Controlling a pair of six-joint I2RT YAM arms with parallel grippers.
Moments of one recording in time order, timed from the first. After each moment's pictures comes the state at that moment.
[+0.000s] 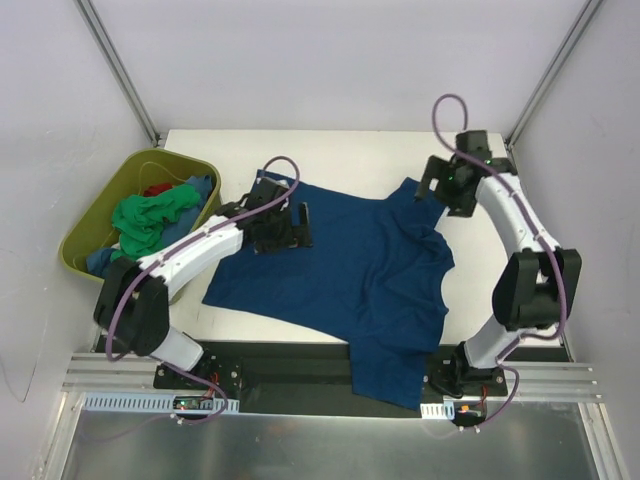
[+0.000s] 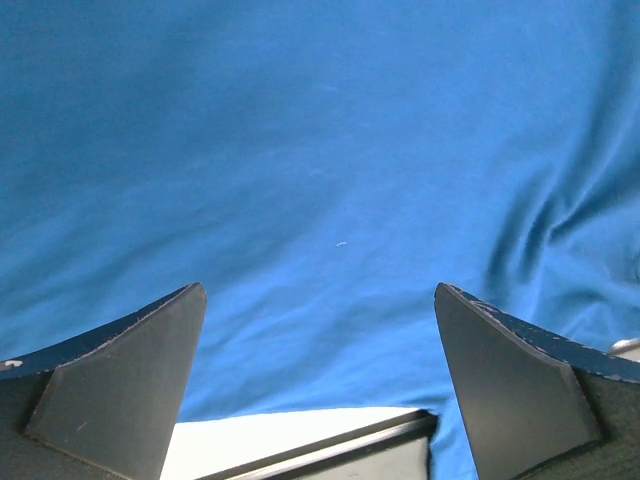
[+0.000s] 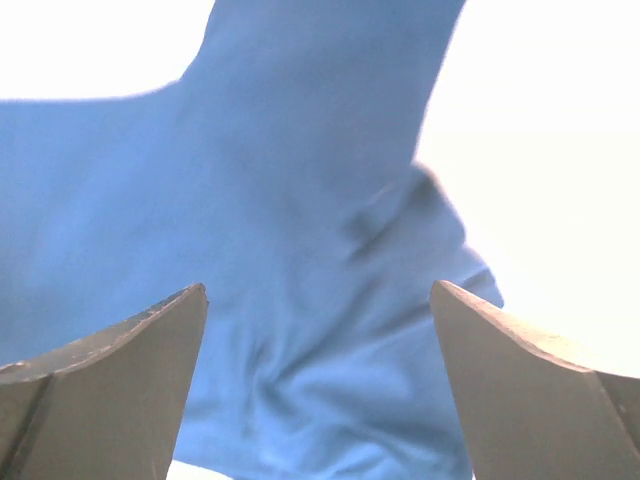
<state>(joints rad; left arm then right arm) -0.55 1.47 1.08 -0.58 0.04 -0.64 0.13 1.64 1.43 -0.84 -0.05 0.42</state>
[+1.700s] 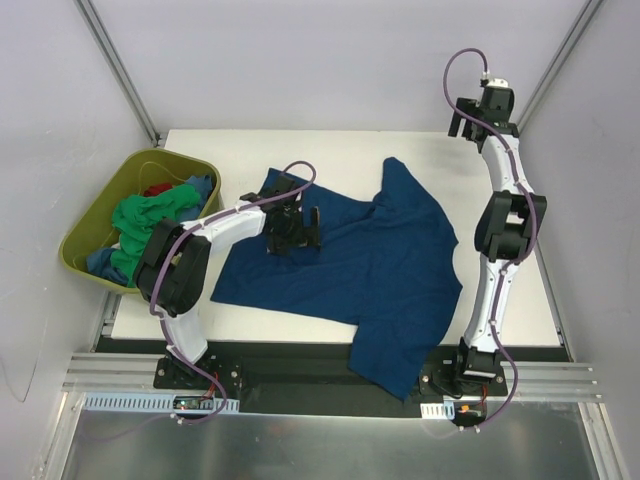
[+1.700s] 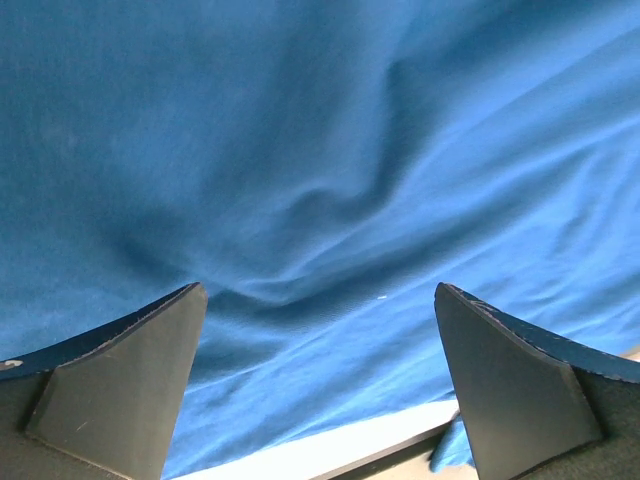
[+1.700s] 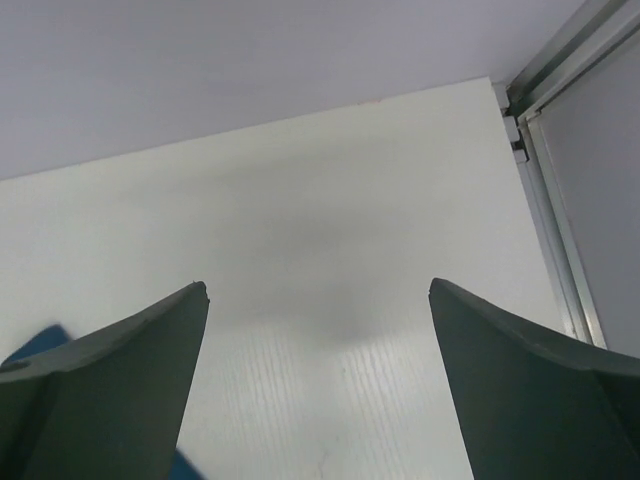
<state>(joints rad) -0.52 1.79 1.18 -0.53 0.21 -0.59 -0.09 2.40 2.30 -0.42 0.09 0.04</state>
